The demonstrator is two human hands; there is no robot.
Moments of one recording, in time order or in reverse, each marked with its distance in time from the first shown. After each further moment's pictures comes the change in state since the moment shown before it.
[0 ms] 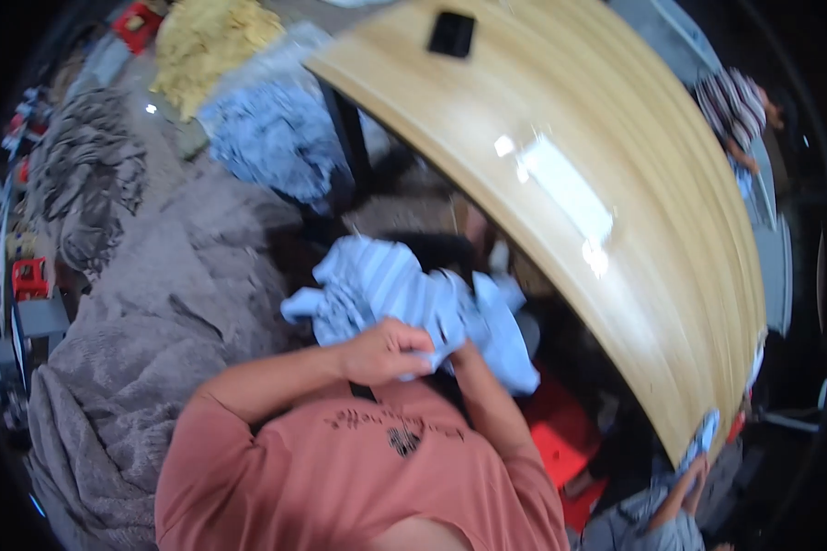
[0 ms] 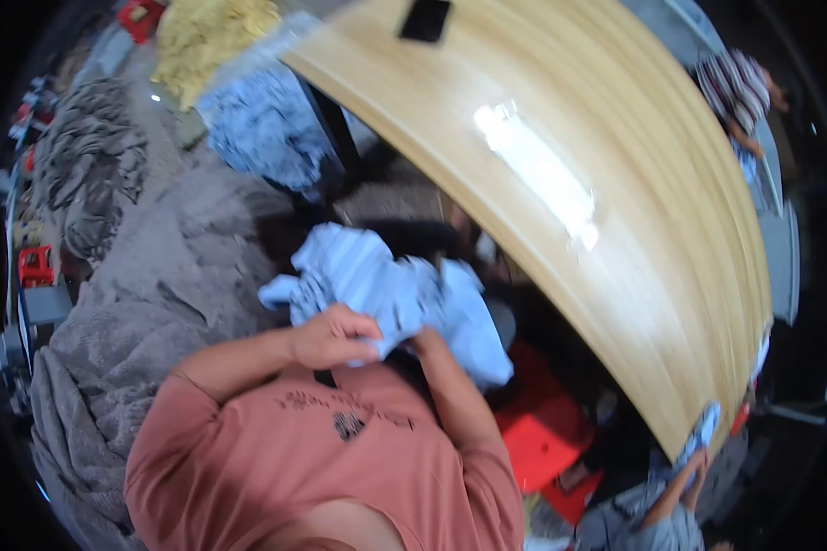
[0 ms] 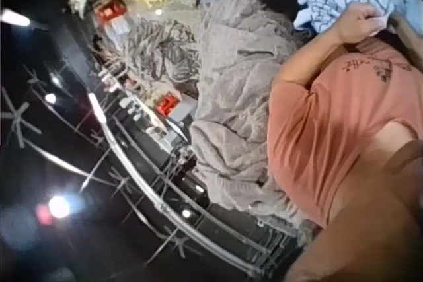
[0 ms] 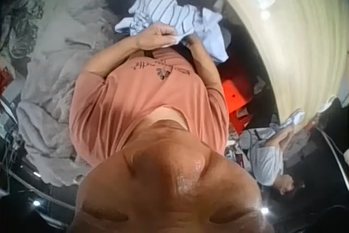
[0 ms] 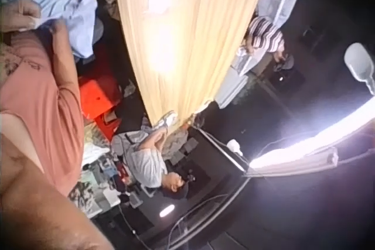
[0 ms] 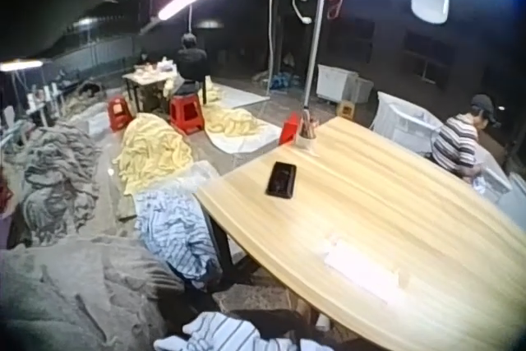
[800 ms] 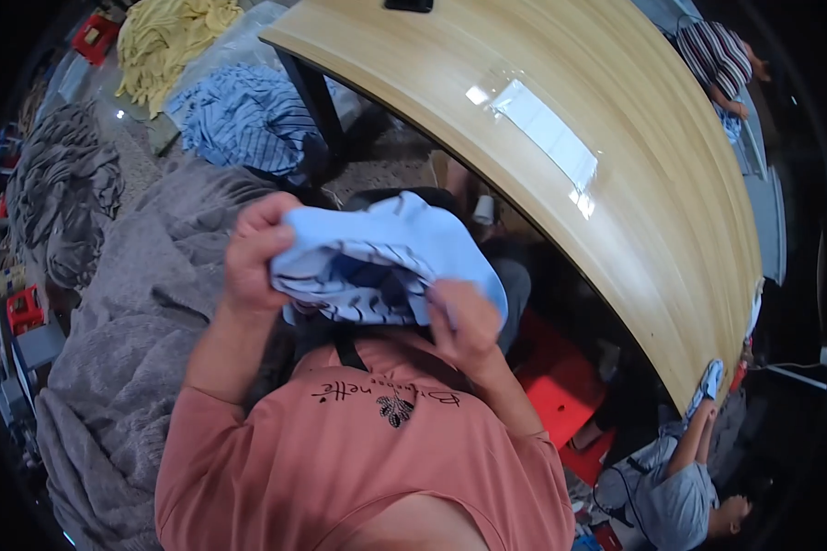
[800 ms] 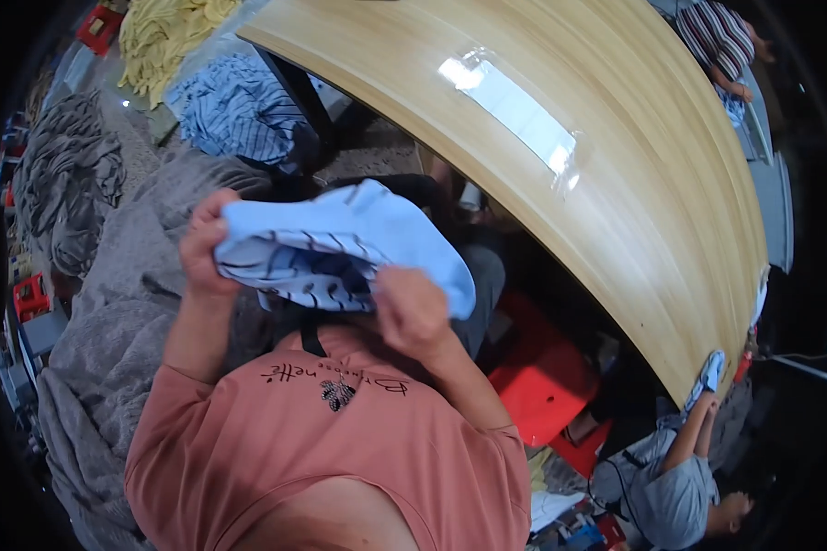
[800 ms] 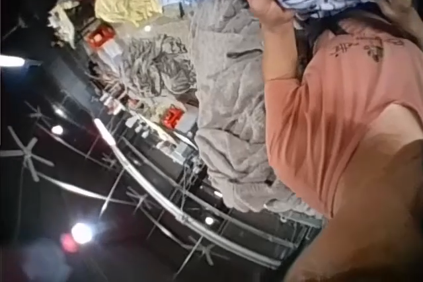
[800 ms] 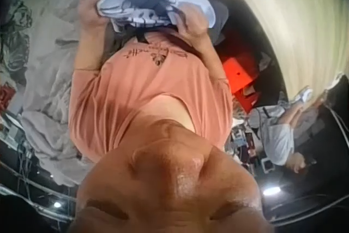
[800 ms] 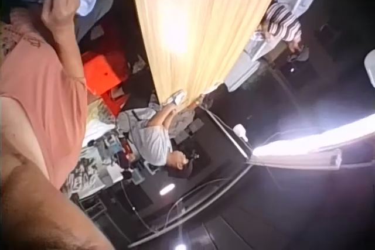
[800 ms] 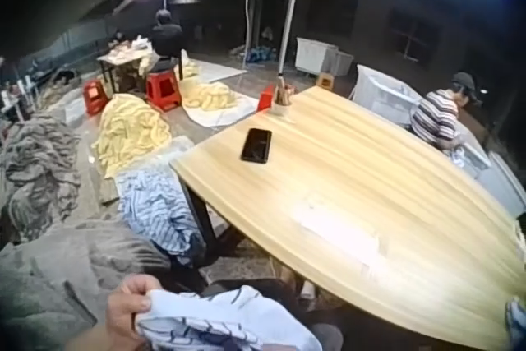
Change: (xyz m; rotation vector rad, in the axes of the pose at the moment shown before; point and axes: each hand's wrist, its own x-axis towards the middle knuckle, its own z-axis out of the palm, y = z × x) left_hand -0.029 0.044 -0.055 -0.582 0.479 0.422; right_hand -0.092 -0.051 0.005 -0.514 0.530 -0.454
